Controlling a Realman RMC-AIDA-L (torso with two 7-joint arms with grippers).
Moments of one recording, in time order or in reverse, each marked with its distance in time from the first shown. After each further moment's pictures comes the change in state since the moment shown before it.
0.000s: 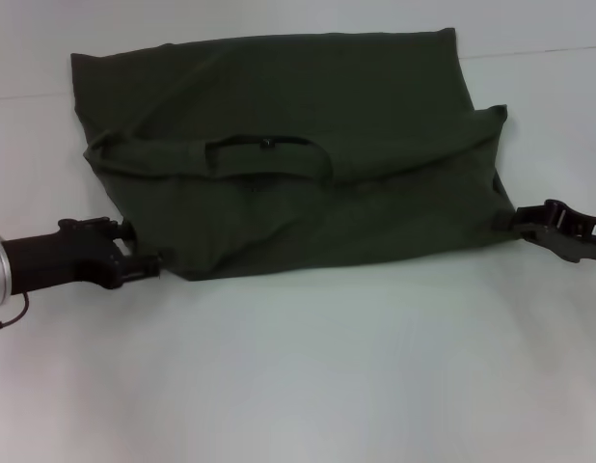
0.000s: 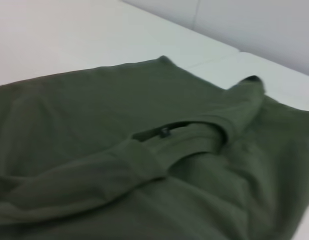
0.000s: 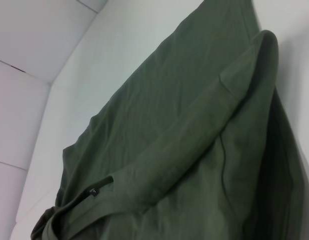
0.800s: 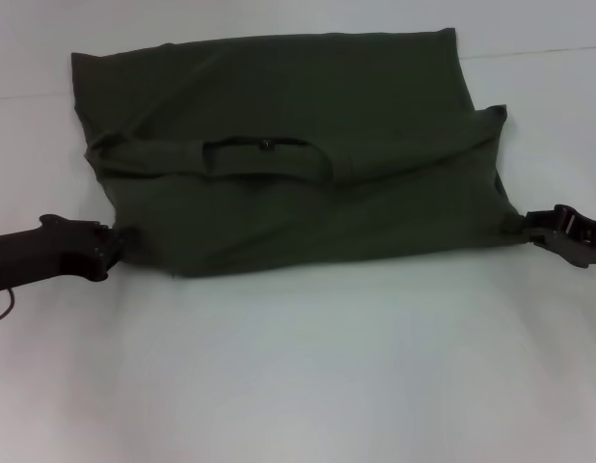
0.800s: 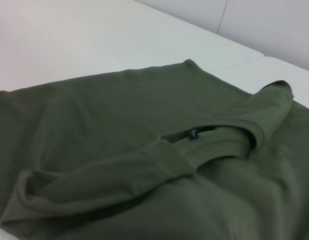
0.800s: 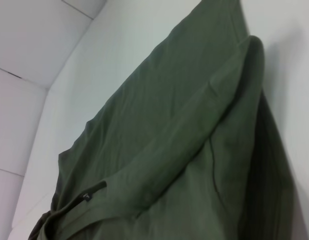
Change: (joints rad) left arm 0.008 0.006 -0.011 -0.004 -0.015 -0.050 -0.009; right arm -0.024 0.002 0.018 0.002 0.009 0.000 -0.026
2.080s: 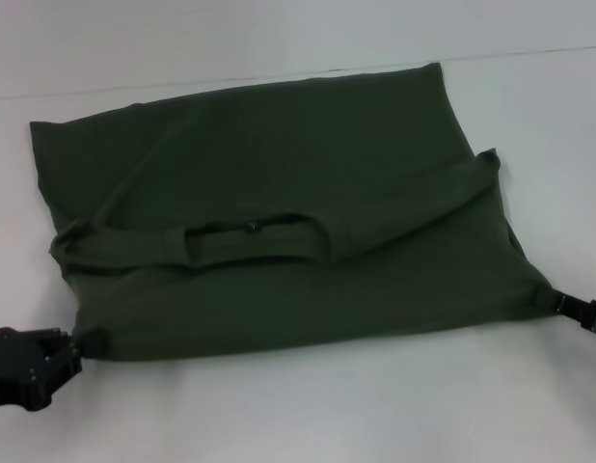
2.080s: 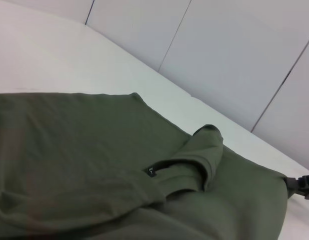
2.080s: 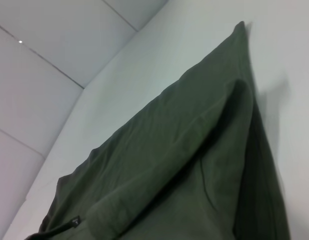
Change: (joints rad) left arm 0.227 -0.010 -0.227 0.087 0.002 0.492 0.058; right arm -0.190 0.041 0.171 0.047 -0.008 -0.186 -0.466
